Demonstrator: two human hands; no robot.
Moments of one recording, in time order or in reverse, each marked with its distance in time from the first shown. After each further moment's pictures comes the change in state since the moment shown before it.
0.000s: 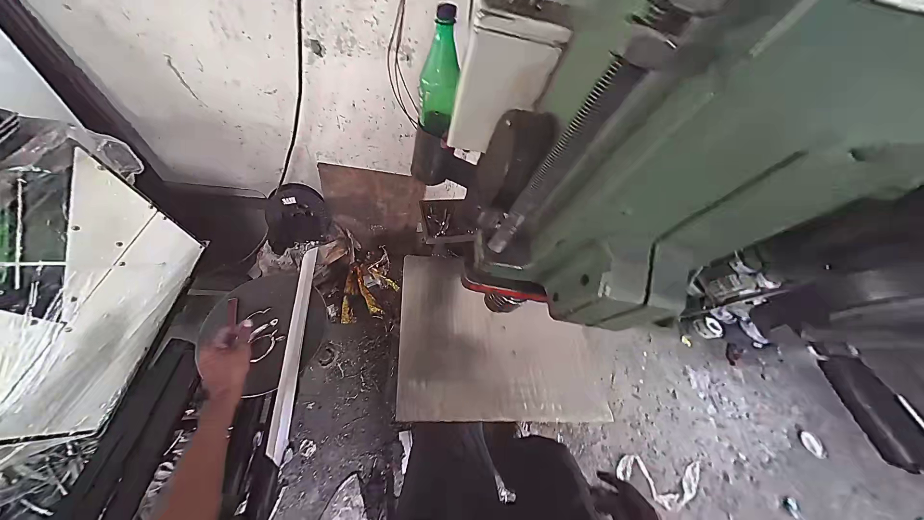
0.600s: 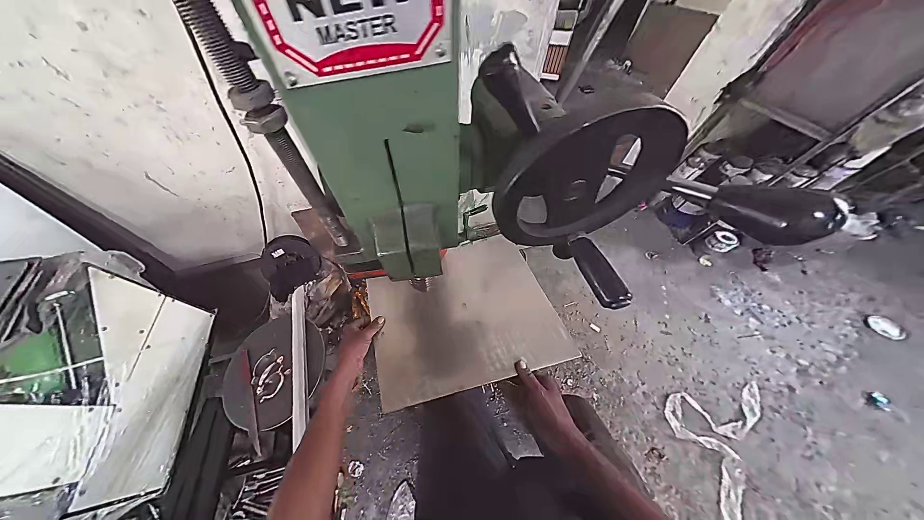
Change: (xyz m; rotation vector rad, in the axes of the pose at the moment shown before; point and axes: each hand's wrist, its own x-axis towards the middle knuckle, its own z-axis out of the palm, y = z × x) left_hand -0.115 0.198 0.132 -0.398 -0.673 0.004; right_hand 0.050 -0.101 0.094 1.002 -0.123 0.059
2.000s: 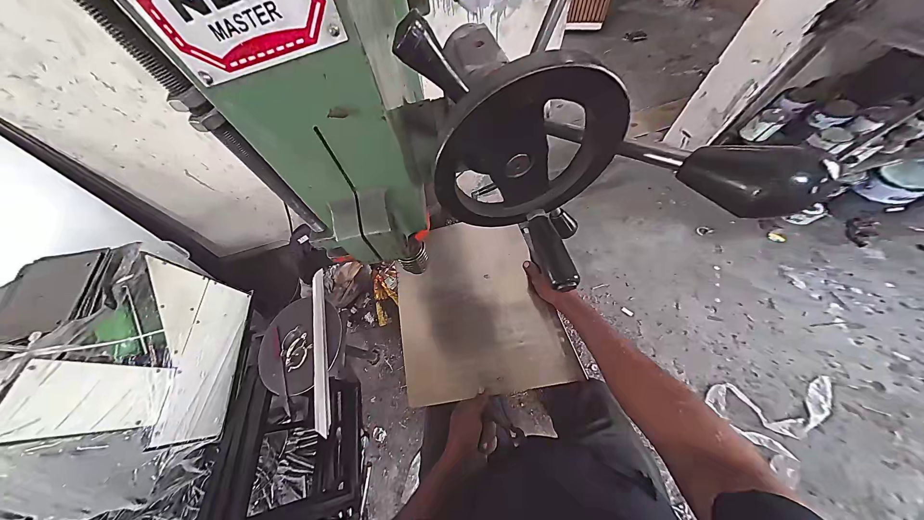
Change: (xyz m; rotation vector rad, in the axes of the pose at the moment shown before) left_hand -0.247 -0.006 0.170 -0.528 -0.371 -0.595; right_hand 0.149 -0.147 0.008 -1.163 -0.045 -0.347
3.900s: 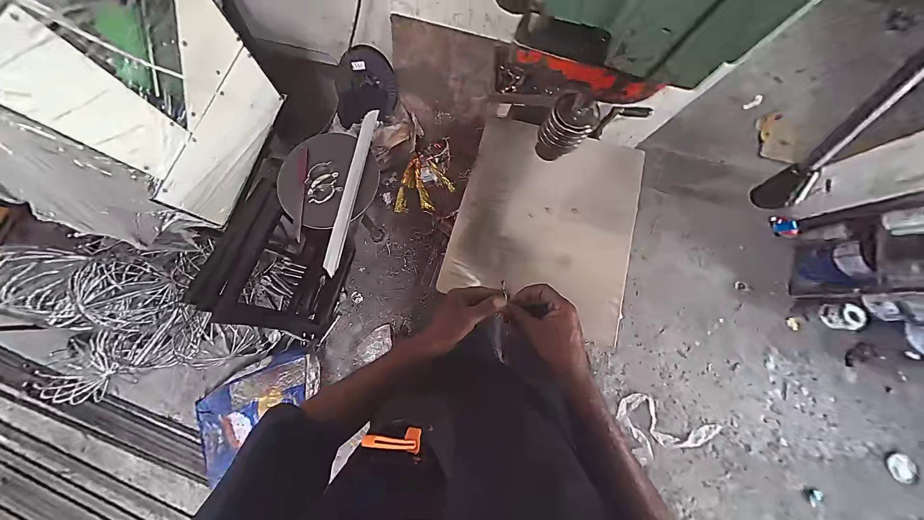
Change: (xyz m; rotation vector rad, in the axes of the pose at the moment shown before) left_hand -0.033 0.031 -0.054 0.134 -0.082 0.631; right_hand -0.214 -0.074 0.082 0.376 -0.274 -0.214
